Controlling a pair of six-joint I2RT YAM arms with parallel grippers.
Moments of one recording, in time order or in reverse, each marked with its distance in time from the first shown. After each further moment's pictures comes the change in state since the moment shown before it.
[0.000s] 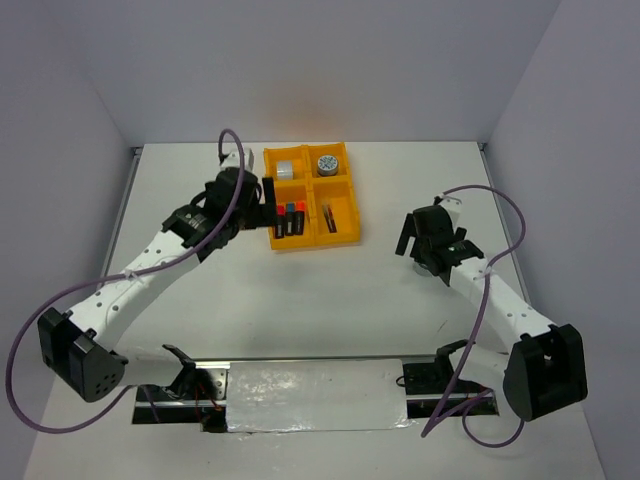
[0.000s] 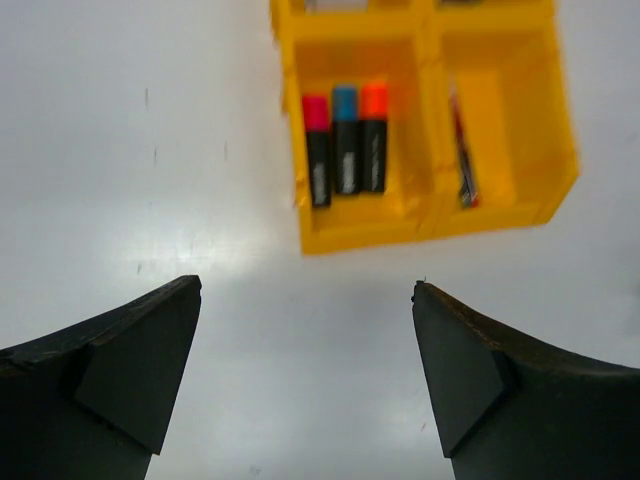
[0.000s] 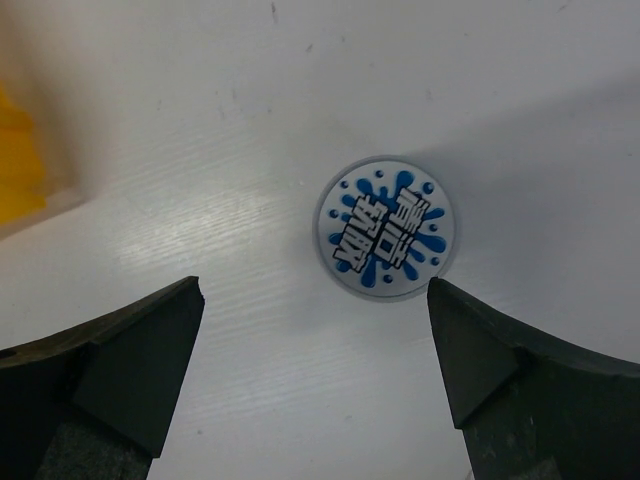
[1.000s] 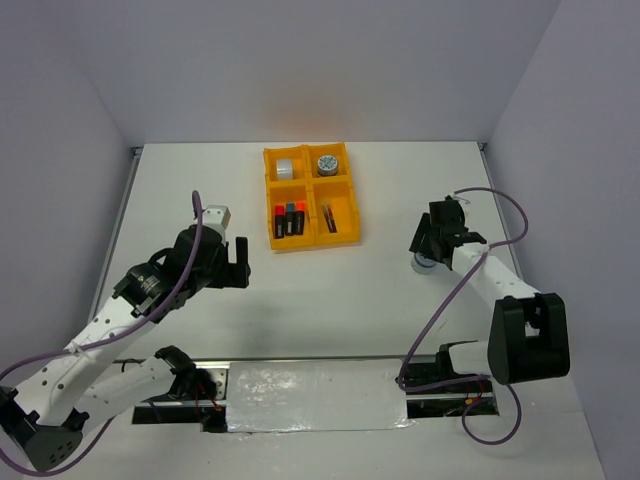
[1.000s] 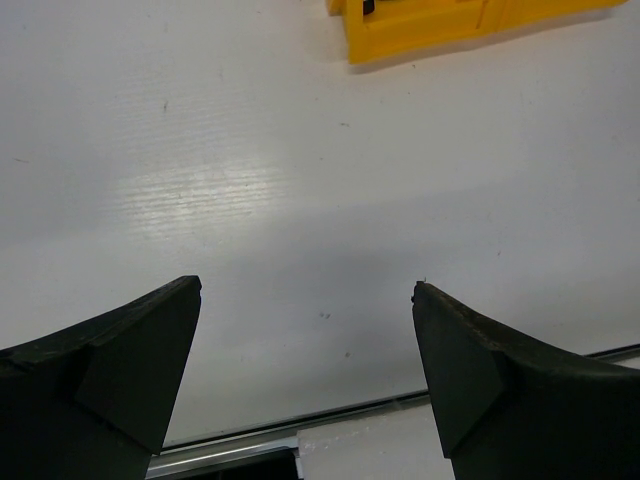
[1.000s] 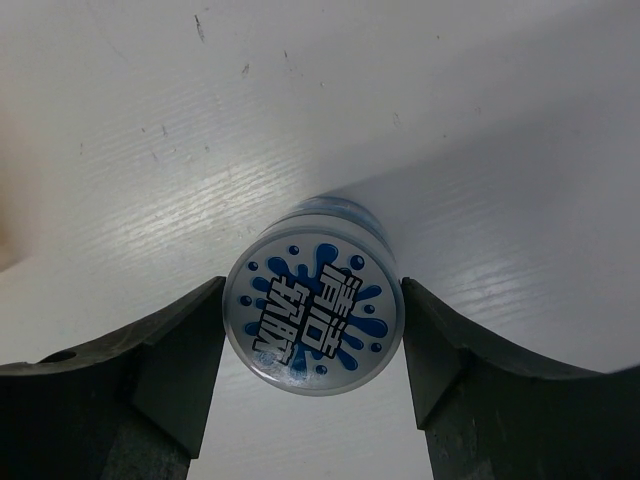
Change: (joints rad) left arm -0.047 -0.463 -0.386 -0.247 0.105 0.021; right arm -0.207 0.171 0.008 0.107 -0.150 -0.064
